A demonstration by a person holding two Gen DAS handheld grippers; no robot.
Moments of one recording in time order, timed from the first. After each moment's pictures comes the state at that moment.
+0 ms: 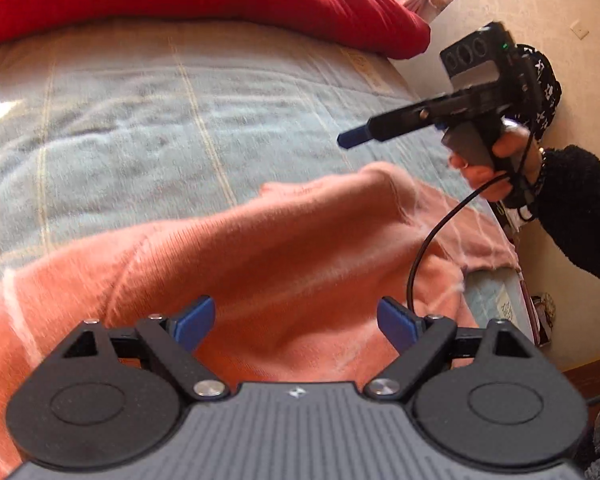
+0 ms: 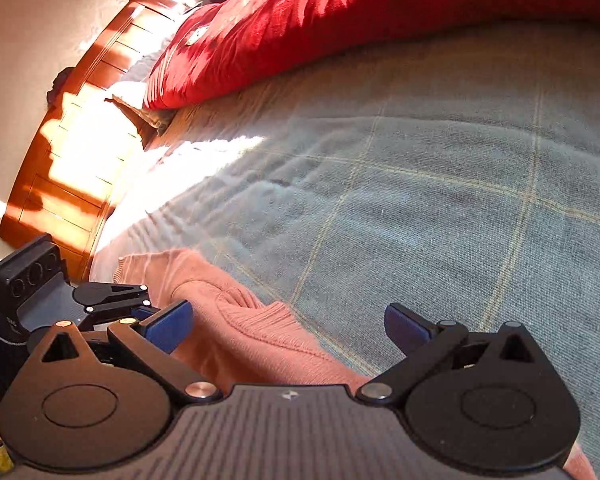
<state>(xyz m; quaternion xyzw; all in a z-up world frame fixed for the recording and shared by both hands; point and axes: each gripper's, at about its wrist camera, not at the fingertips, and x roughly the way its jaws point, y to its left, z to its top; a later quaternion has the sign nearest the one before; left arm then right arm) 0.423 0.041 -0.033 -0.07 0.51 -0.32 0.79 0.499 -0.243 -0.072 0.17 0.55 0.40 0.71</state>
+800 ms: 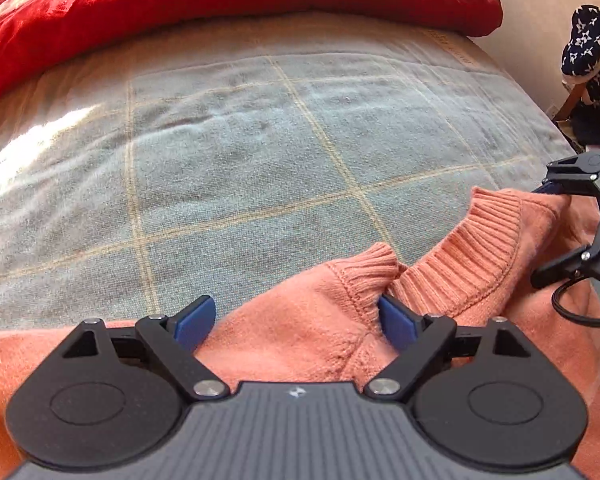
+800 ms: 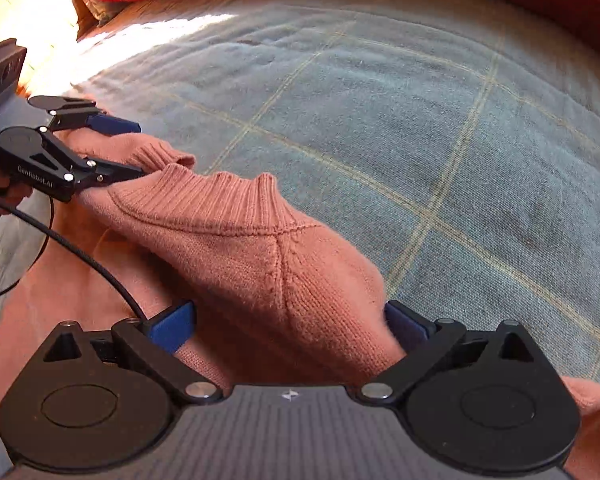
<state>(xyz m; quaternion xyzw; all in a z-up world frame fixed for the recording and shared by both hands) 0.400 0.040 -0.075 0.05 0.51 -0.20 0.83 0.362 -0.224 -0.076 -0.07 0.57 0.33 0.75</state>
